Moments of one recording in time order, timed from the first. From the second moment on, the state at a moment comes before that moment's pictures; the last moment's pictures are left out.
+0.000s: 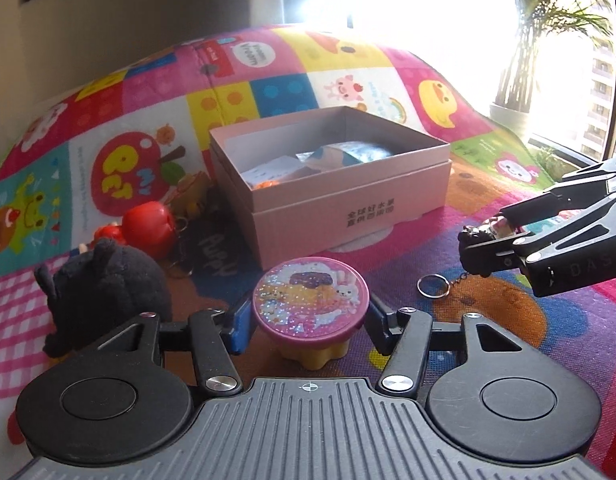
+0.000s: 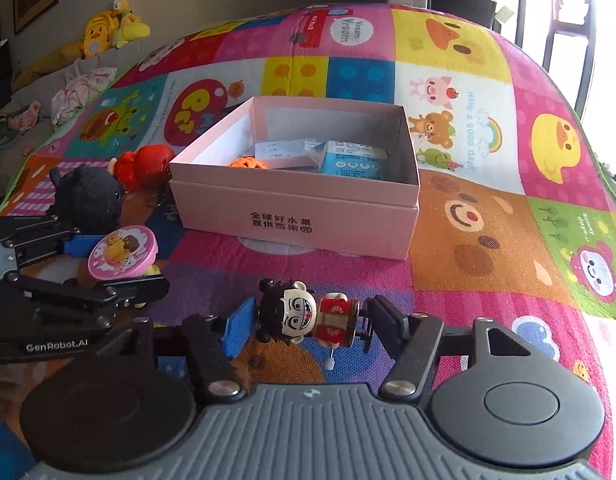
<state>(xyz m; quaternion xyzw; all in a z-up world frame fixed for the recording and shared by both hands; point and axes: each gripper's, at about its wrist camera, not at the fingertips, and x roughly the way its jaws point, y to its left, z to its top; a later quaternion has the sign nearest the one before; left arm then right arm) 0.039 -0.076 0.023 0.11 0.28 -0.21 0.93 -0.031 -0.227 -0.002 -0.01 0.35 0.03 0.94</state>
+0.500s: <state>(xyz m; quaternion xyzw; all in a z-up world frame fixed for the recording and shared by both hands) 0.068 -0.108 0.164 0.09 0.08 -0.23 0.97 -0.059 -0.249 0.161 -0.04 0.07 -0.03 1.00</state>
